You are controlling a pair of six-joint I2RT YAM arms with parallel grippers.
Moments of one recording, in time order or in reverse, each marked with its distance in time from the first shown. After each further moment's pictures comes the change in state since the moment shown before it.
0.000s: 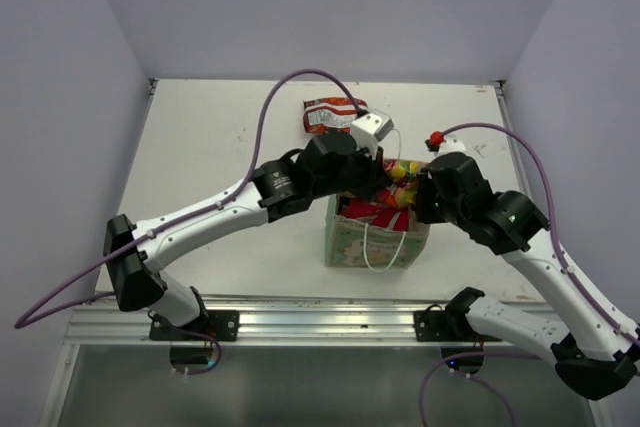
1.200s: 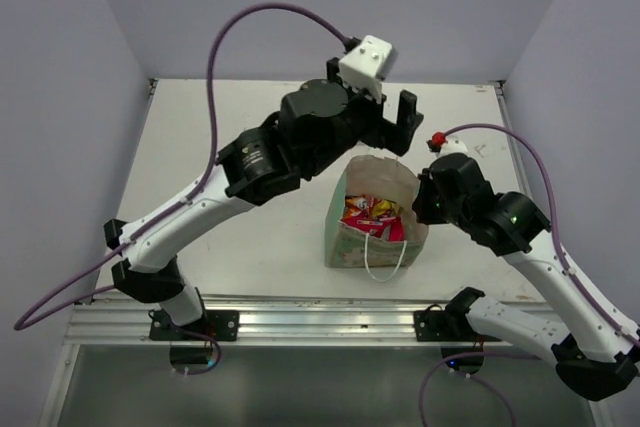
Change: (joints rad) left arm -0.109 0.167 0.625 -0.314 -0.299 0.176; right arm 0.000 -0.013 0.000 -0.010 0.006 0.011
